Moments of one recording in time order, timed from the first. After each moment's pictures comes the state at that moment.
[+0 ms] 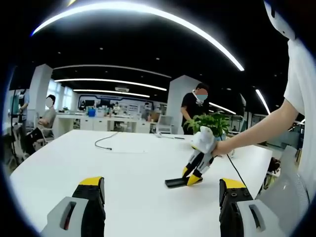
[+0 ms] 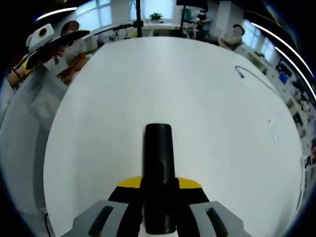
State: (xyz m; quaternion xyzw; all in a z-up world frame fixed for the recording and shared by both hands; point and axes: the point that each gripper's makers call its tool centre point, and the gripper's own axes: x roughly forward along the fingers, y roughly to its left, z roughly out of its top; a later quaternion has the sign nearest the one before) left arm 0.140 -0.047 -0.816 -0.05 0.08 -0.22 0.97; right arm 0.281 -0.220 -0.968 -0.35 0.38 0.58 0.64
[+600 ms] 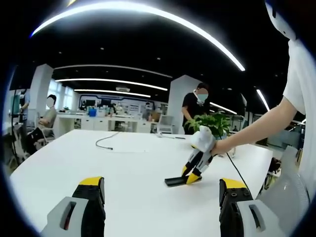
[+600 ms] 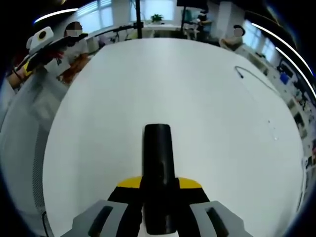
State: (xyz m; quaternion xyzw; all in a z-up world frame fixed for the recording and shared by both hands) left arm 0.139 -0.047 -0.816 -0.05 0.08 -0.22 0.97; right arm 0.287 -0.219 -0.968 -0.34 0.38 0.58 0.64
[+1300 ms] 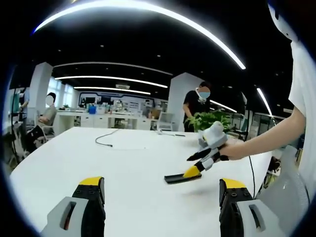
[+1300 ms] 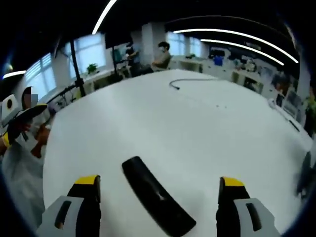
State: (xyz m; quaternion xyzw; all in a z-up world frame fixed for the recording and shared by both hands) left arm 0.139 -0.046 -0.821 -0.05 0.09 -0.22 0.97; right arm 0.309 -0.219 -0.924 -0.10 0.31 0.40 0.86
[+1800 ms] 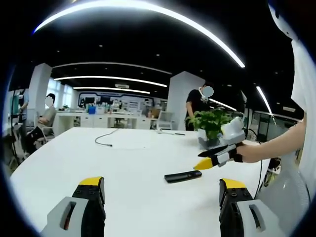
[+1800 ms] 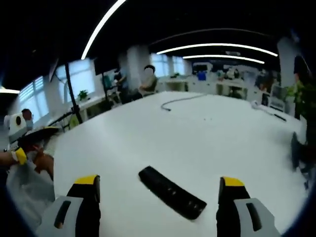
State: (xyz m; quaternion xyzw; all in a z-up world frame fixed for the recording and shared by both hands) left arm 0.139 -0.046 -0.823 -0.04 0.10 -0.22 0.97; right arm 0.263 -0.229 -0.885 -0.03 0.25 0.37 0.89
